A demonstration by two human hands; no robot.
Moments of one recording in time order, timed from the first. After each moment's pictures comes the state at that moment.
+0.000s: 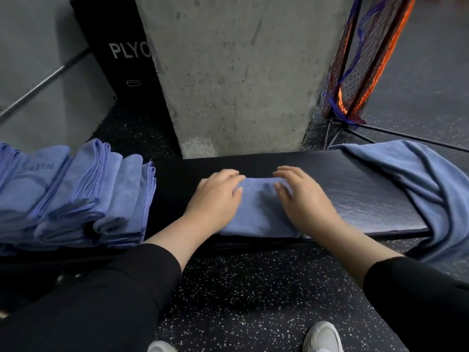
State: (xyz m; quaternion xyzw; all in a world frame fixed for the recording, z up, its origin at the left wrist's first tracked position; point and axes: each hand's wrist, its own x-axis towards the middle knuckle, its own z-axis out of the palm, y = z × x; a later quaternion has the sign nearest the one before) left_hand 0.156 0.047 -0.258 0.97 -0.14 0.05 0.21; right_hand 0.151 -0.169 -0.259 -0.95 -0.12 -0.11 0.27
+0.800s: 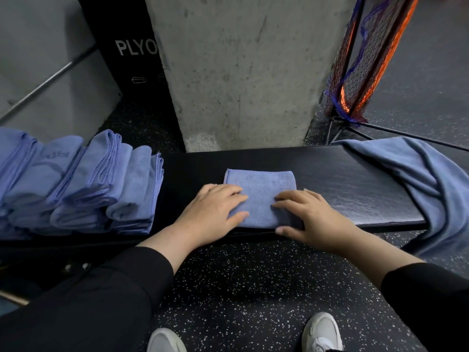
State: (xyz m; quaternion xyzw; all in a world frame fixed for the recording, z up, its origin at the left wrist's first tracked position) left_hand 0.117 0.078 -0.275 0.96 -0.25 0.01 0.13; right_hand 0.115 -0.208 -0.277 -0.94 -0.31 0.01 0.15
